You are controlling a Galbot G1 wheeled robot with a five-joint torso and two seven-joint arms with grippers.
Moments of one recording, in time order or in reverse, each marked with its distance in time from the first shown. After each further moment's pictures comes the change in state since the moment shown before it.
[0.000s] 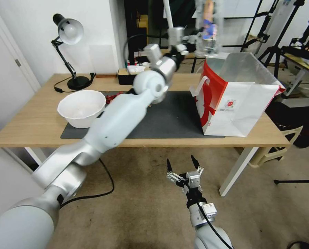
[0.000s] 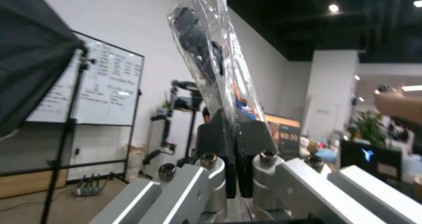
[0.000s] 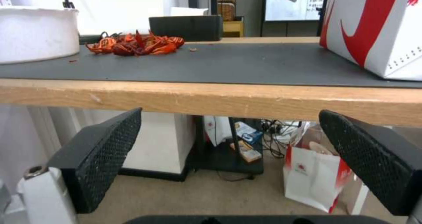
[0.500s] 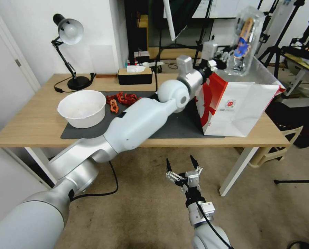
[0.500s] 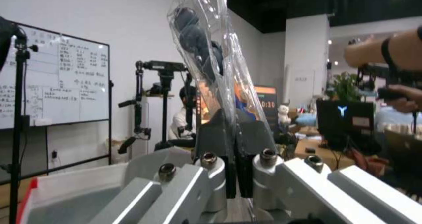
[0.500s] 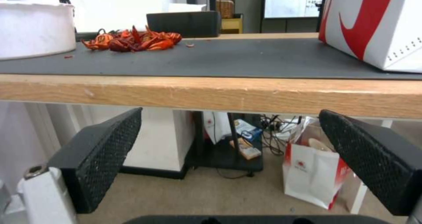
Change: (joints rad) left arm -0.018 -0.063 0.120 0.068 0.086 -0.034 0.044; right arm 0.007 -0.005 0.004 -0.014 0.014 0.002 -0.002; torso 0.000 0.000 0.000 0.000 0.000
